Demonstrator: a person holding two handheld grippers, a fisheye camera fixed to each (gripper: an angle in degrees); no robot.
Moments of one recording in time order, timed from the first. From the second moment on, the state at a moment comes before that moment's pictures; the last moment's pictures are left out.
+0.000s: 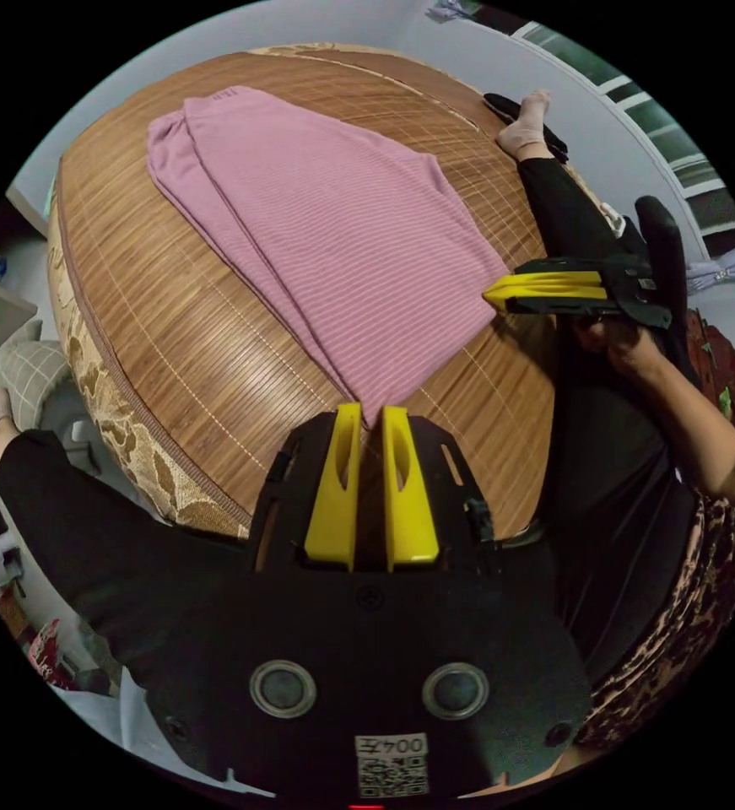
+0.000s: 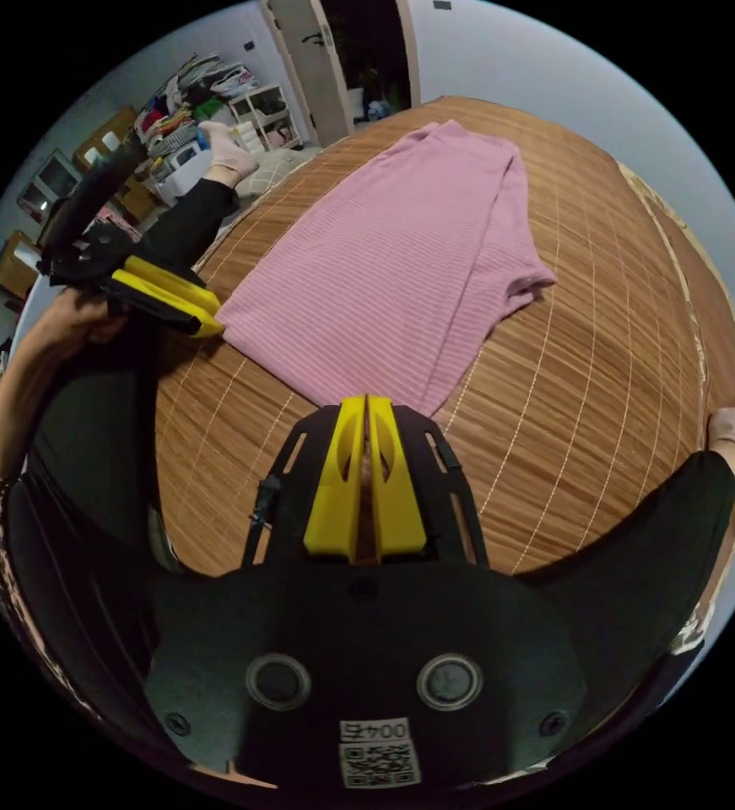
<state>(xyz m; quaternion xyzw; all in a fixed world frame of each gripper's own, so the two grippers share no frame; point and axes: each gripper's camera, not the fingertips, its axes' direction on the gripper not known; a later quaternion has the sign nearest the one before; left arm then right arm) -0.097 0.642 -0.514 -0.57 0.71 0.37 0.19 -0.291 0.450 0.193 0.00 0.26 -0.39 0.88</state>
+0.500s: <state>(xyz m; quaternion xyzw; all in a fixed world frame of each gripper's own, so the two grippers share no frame) -0.163 0.582 -0.522 -0.44 0.81 0.28 0.28 -0.175 0.419 0.114 0.01 -0.06 -0.14 0.99</state>
